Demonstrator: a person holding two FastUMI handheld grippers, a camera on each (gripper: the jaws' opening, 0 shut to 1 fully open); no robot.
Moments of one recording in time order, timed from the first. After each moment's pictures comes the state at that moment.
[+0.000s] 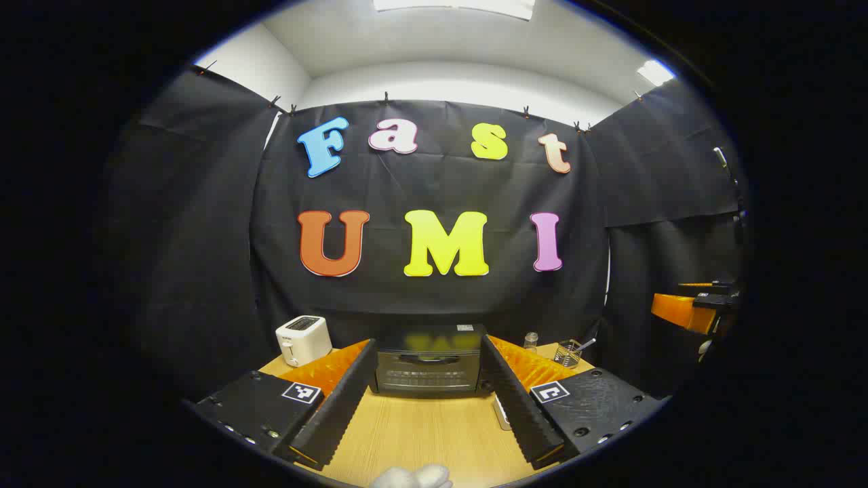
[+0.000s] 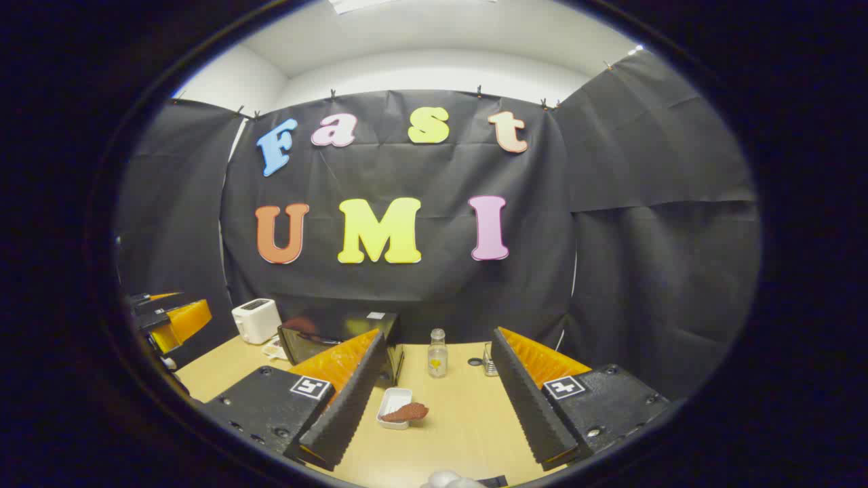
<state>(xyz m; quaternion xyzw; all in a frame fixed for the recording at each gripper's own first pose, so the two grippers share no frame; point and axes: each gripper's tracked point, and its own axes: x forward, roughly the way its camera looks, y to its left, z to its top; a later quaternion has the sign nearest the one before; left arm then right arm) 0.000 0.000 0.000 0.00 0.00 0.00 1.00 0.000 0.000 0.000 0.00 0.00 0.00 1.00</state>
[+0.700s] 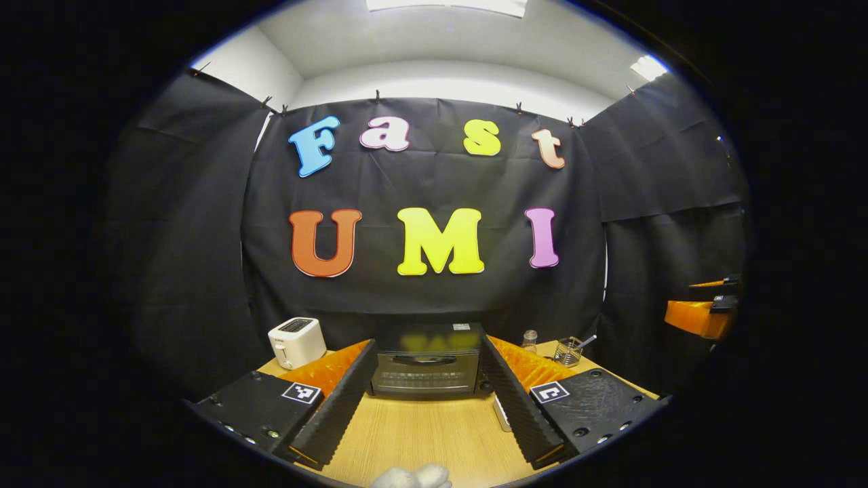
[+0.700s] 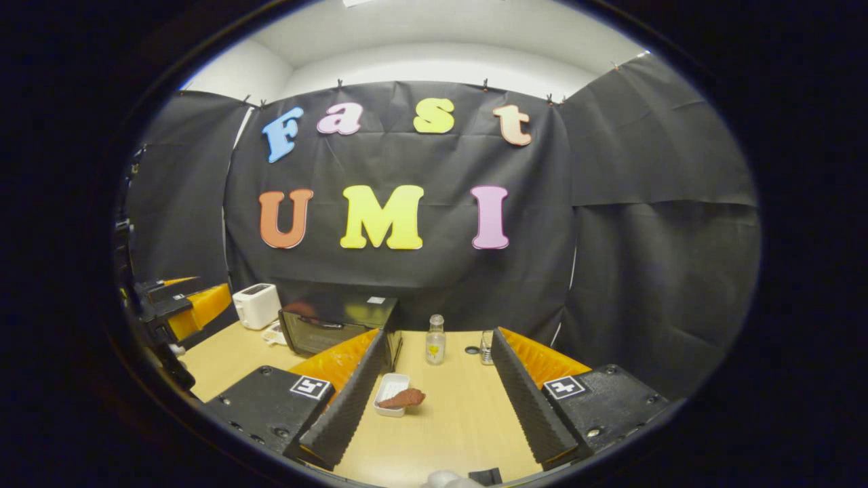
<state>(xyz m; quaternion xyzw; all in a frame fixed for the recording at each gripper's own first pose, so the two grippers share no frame) 0.027 -0.003 -0.011 0.02 0.00 0.00 1.00 -0.013 -0.002 -0.020 -0.01 0.03 0.00 1.00</state>
